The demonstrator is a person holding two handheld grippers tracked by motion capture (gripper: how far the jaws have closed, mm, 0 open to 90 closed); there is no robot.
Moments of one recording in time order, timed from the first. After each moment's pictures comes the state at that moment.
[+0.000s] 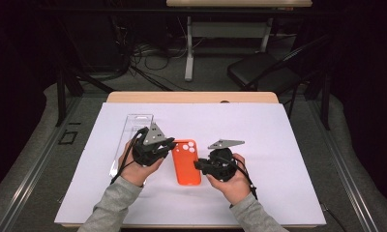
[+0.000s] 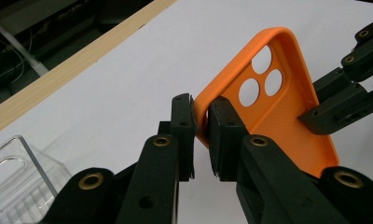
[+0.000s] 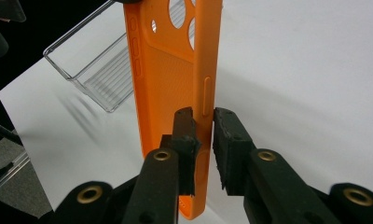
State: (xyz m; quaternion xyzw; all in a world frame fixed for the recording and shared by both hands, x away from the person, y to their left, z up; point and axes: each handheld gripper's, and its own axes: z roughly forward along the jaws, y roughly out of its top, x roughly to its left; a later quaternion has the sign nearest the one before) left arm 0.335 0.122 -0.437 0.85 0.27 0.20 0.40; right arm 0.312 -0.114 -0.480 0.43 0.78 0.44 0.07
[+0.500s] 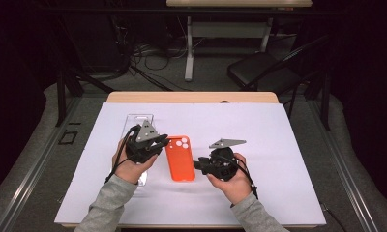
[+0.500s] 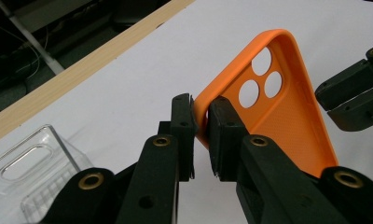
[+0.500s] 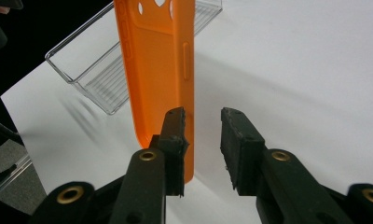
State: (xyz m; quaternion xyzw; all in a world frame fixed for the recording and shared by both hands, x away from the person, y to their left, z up) left arm 0.340 0.139 -0.433 0.84 0.29 0.22 0.40; right arm 0.314 -0.117 -0.480 0.43 0.78 0.45 0.07
